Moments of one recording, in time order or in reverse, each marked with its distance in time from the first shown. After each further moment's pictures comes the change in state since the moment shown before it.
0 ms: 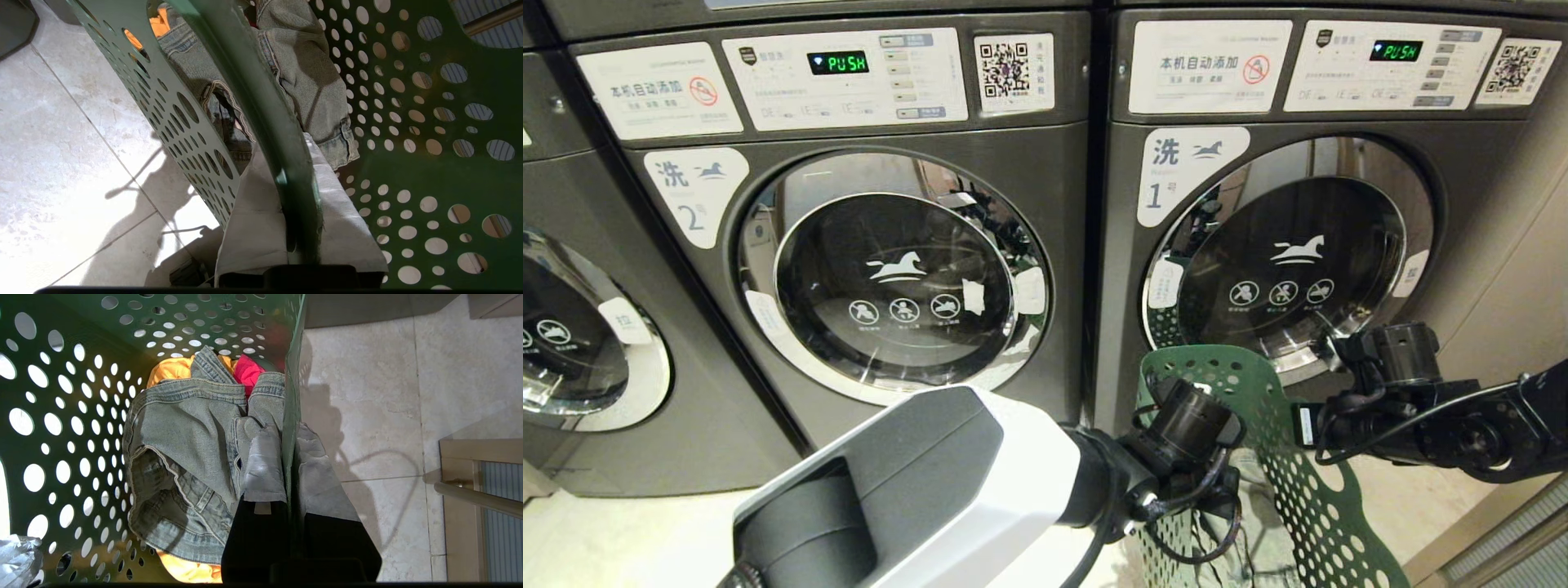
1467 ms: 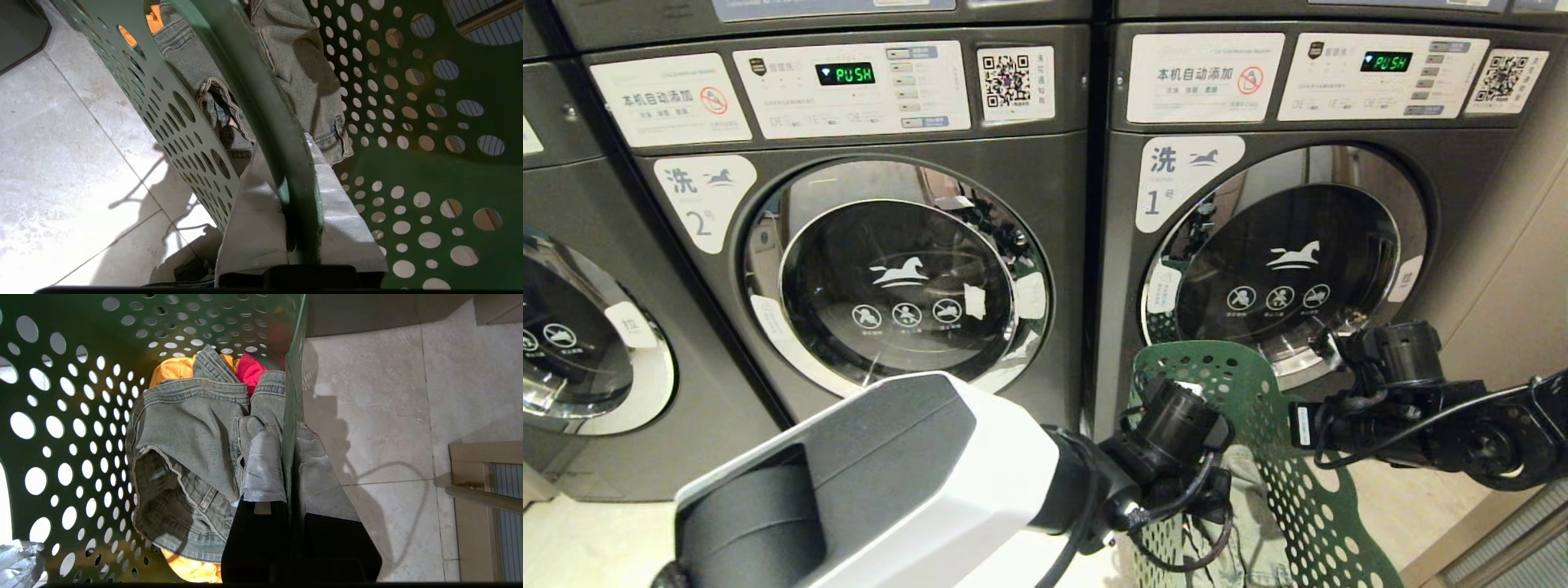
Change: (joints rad) left arm 0.000 -0.073 0.131 -0.072 0.001 0.002; right arm 0.031 -0.036 0.021 0.000 -0.001 0.039
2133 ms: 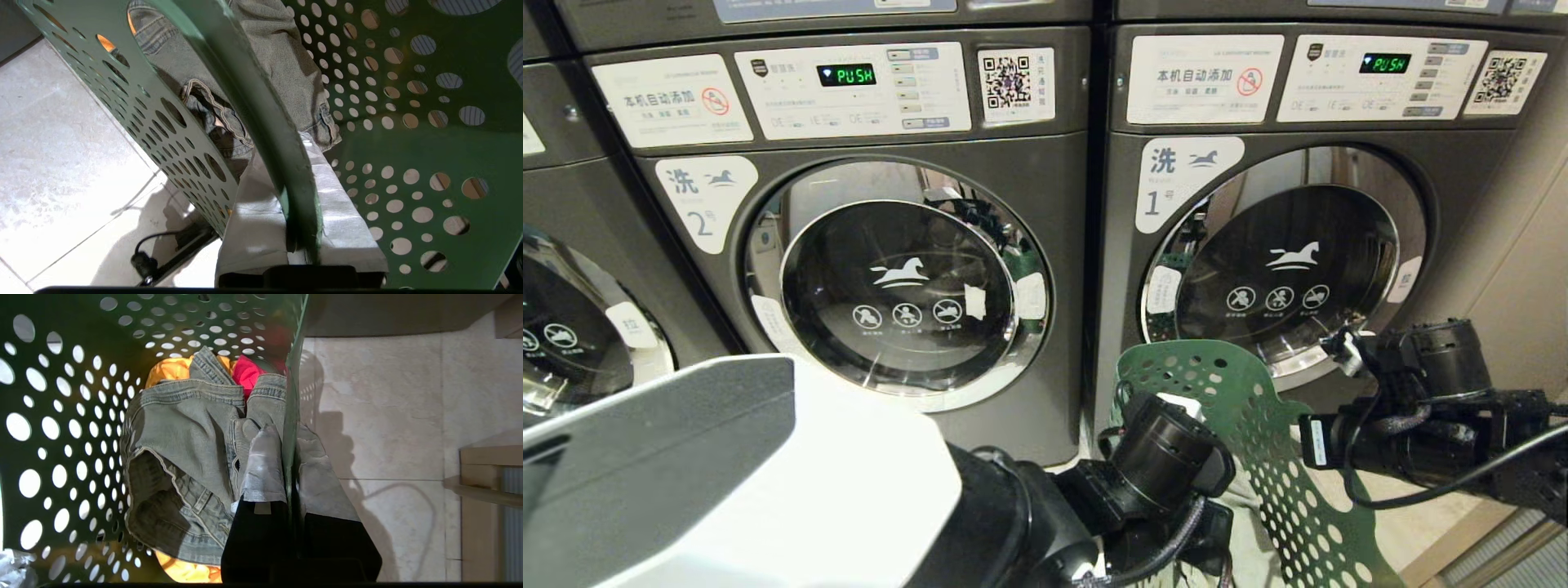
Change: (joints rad) left arm -0.065 -0.241 0.317 -0.079 0.030 -0.002; right arm 0.104 -0.198 0.079 0.097 -0.003 0.015
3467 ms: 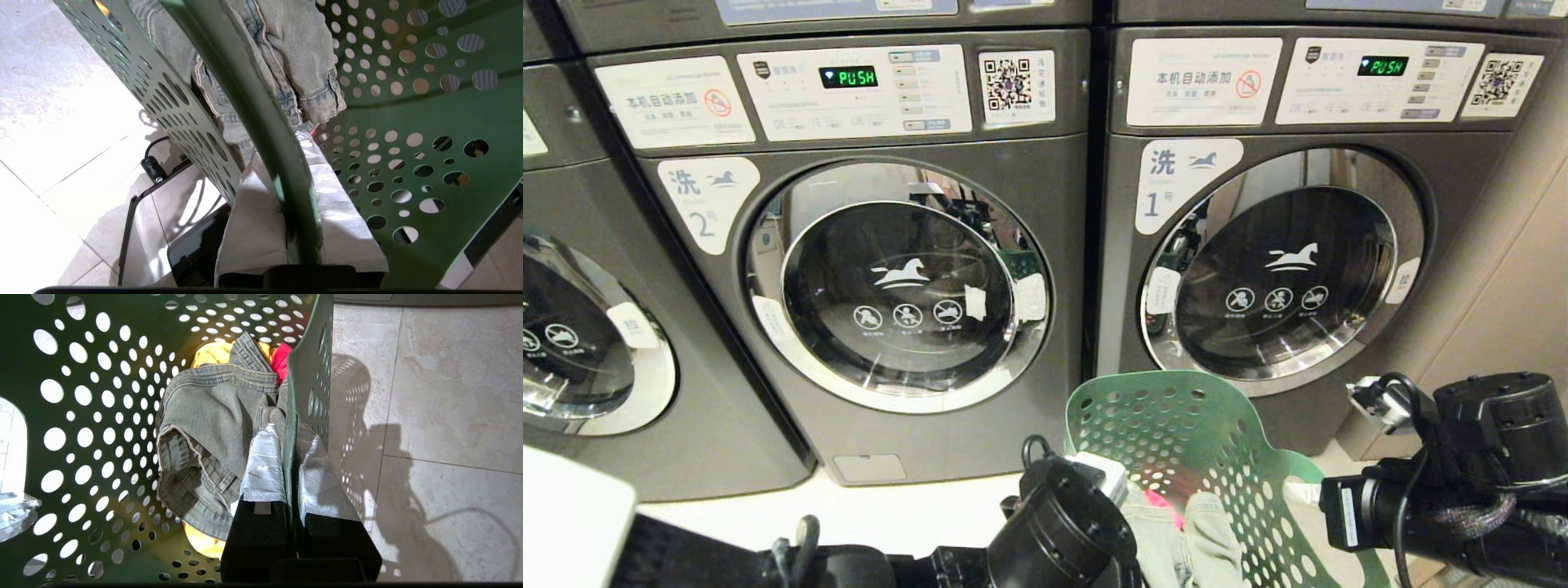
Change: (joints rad) left arm -0.055 -0.322 0.432 -0.004 0.000 -0.090; right arm 0.150 -0.223 0.209 -0.001 0.119 0.128
